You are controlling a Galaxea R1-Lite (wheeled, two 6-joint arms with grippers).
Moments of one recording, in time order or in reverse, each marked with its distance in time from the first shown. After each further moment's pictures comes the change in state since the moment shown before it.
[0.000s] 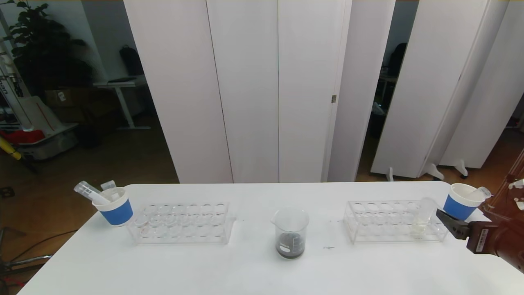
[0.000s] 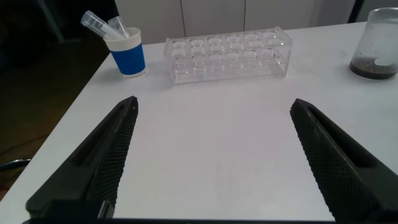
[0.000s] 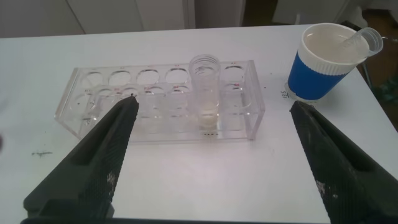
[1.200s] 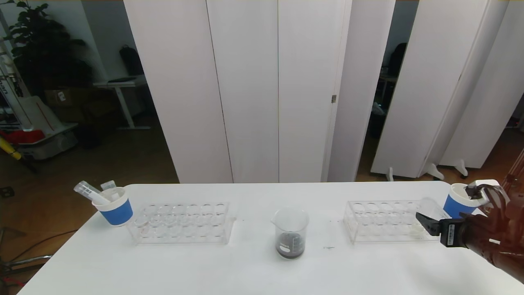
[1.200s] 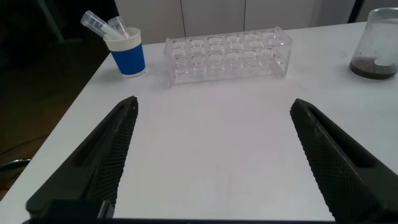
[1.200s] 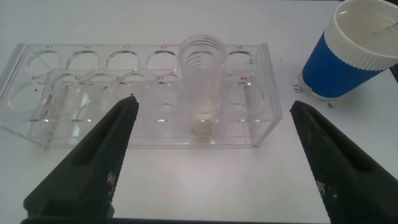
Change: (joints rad) left arm 0.000 0.000 0.000 0.000 0.000 0.000; right arm -0.013 0.281 -0.074 -0.105 0.003 -0.065
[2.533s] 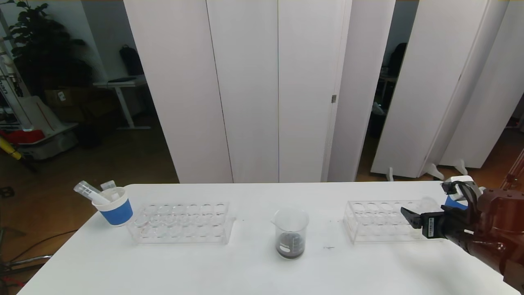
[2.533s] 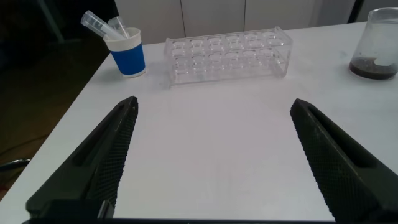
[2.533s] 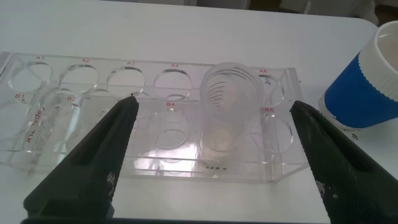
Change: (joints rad) left arm 0.000 0.000 0.000 0.000 0.000 0.000; right arm 0.034 0.153 -0.077 -0.090 -0.003 -0.029
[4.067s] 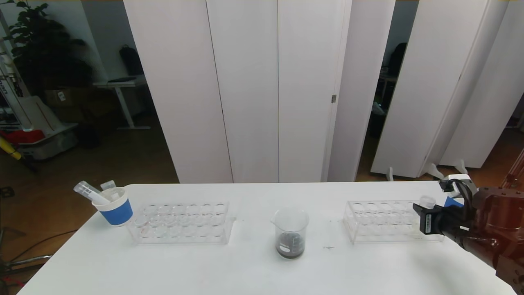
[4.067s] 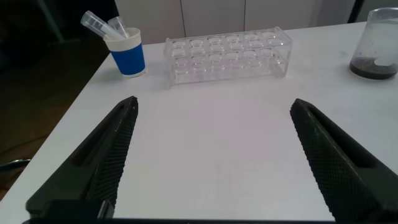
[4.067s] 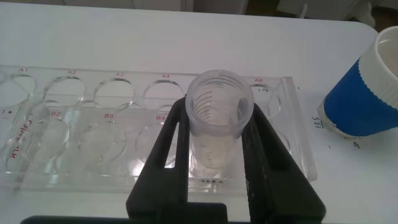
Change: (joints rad) left arm 0.000 0.000 0.000 0.000 0.000 0.000; right arm 0.000 0.048 -0.031 -0.034 0.009 0.006
